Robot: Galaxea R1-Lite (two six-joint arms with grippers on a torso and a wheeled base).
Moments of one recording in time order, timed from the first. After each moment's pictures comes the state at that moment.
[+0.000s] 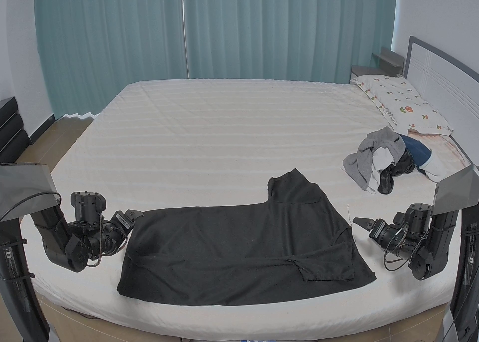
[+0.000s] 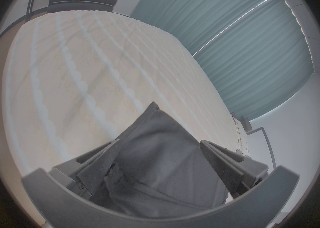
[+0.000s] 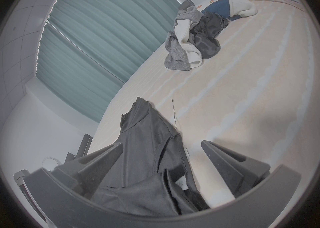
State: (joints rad) left arm -0.04 2.17 -0.52 -1.03 -0.07 -0.89; right arm -0.01 2.39 -0.40 -1.55 0.29 0.69
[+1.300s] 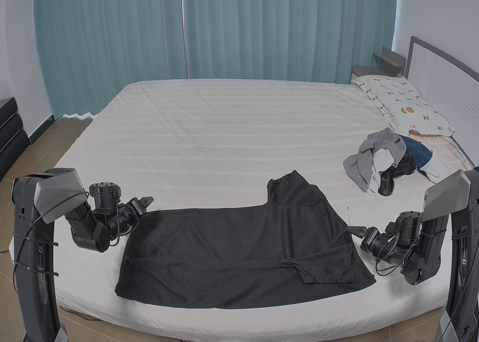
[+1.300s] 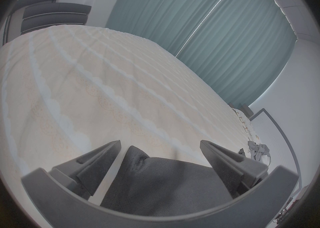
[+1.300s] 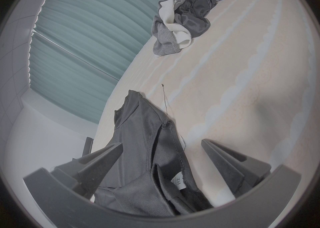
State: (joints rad) left arm 0.02 2.50 -0.97 -1.04 -0.11 -0.63; right arm 0.02 2.47 -0.42 -1.55 0.29 0.80
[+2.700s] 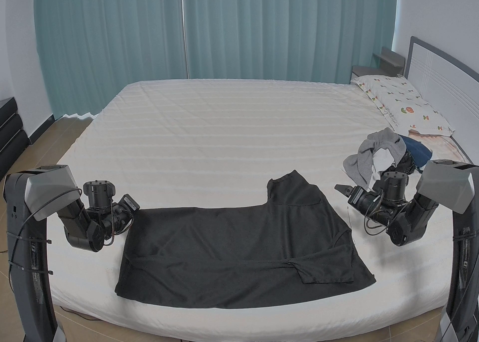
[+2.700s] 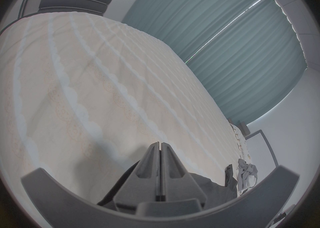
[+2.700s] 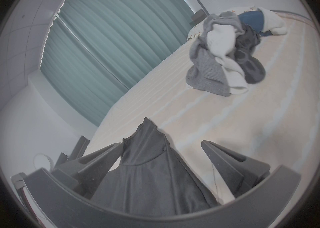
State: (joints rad) left arm 0.03 2.43 -0.91 -1.04 -0.10 -0.82; right arm 0.08 2.42 -0.90 -1.18 0.17 0.66
